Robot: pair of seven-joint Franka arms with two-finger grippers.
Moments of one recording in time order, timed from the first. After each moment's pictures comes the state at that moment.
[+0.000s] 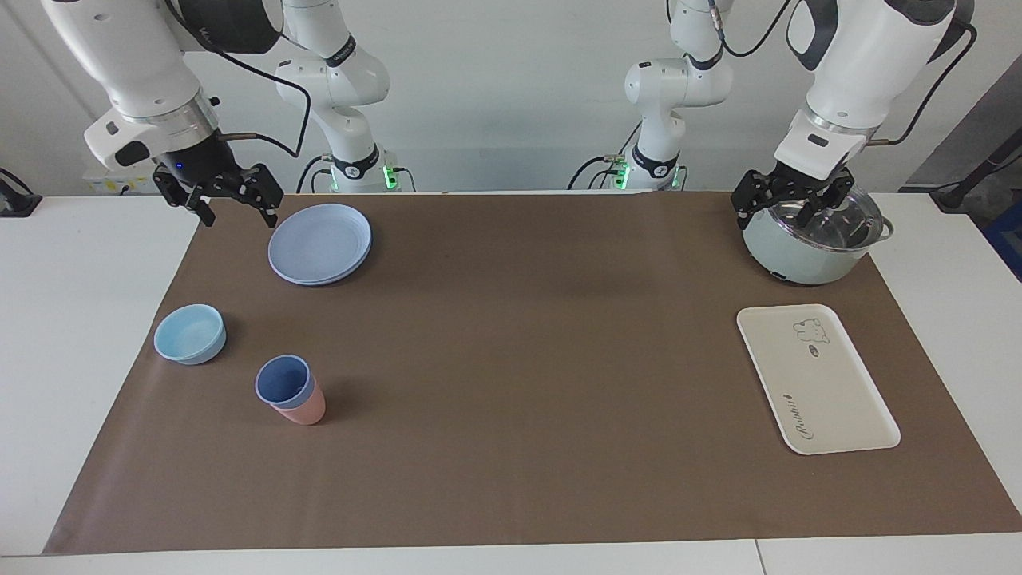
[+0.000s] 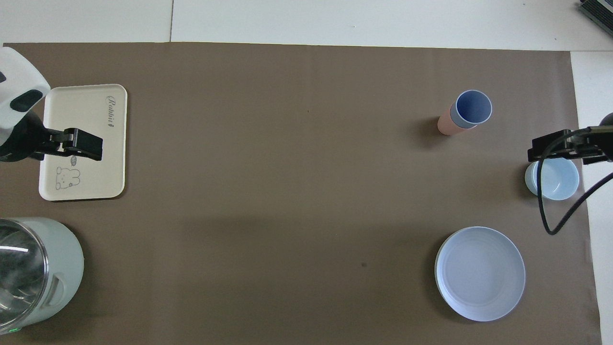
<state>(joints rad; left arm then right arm) -0.04 0.00 -0.09 -1.59 0.04 1.58 -0.08 0.05 -0.01 -0.07 -1.59 0.01 1.57 0.04</state>
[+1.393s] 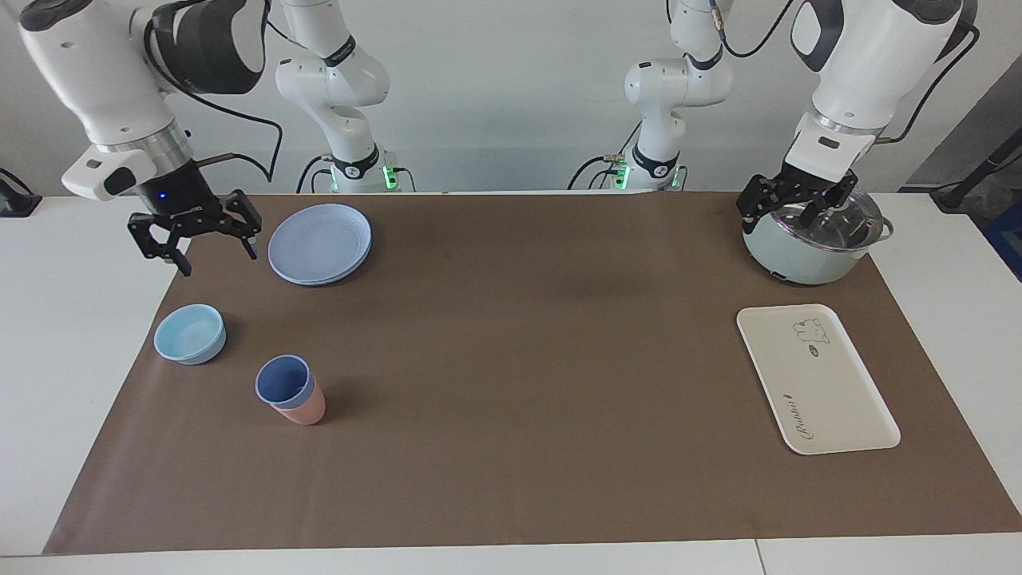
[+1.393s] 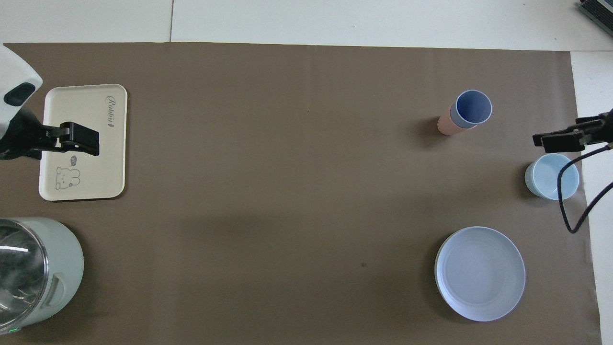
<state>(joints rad) -0.03 0.00 -0.09 -1.59 0.03 1.60 -0.14 -0.09 -0.02 -0.08 -1.81 0.20 1.99 -0.60</state>
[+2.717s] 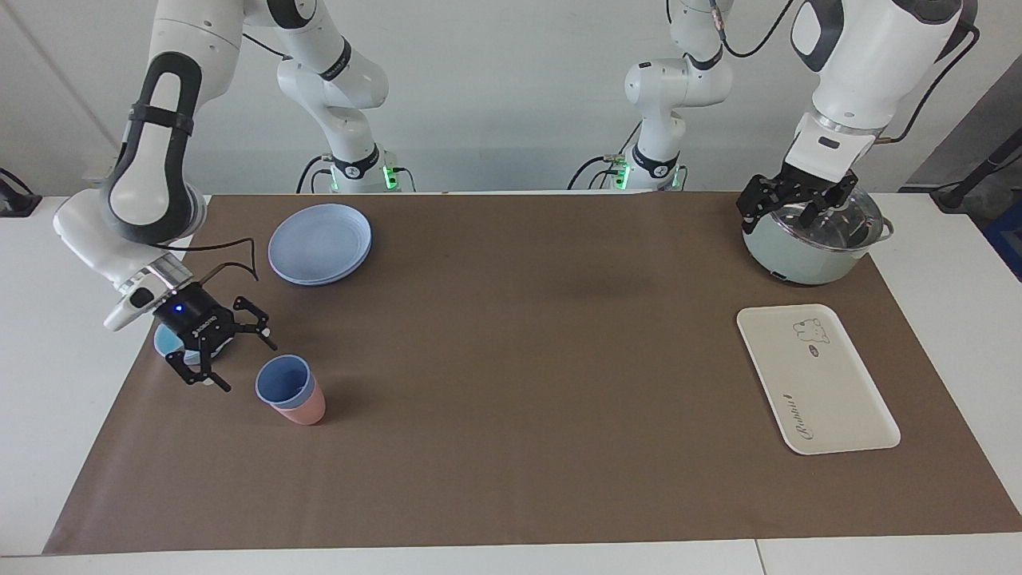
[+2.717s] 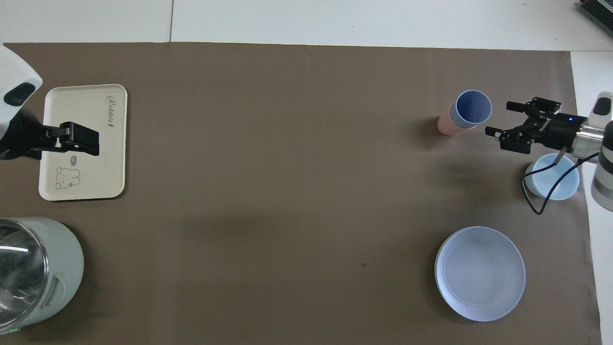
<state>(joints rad) -0.03 0.00 -0.09 -1.59 0.03 1.60 -0.14 -0.20 0.38 -0.08 -1.94 1.30 2.22 -1.93</state>
